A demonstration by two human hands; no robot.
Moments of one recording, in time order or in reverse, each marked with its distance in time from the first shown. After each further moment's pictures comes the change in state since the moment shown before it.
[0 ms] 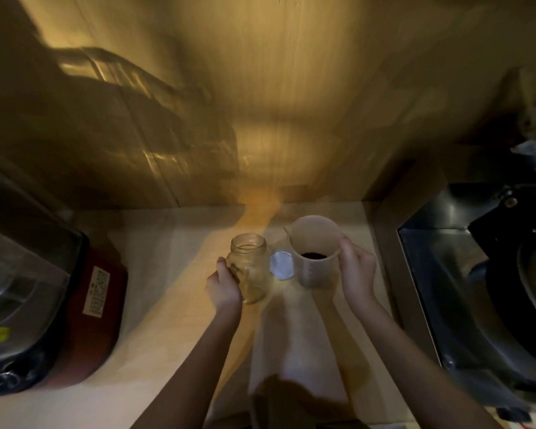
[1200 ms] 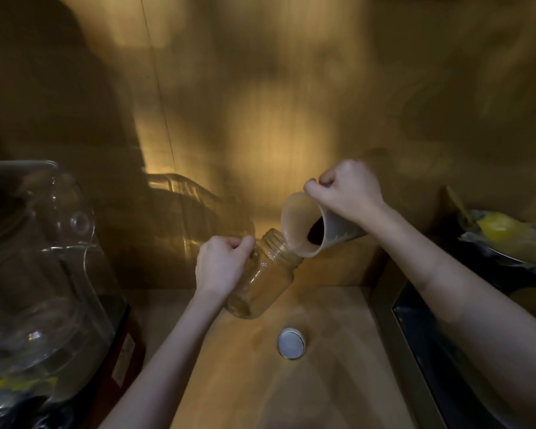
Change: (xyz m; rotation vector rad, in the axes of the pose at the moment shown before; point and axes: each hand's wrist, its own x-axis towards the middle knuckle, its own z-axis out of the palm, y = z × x) left_hand -0.067 0.199 -0.082 0.239 -0.161 0.856; right_hand 0.010 -0.274 0.040 -0.893 -0.176 -1.035
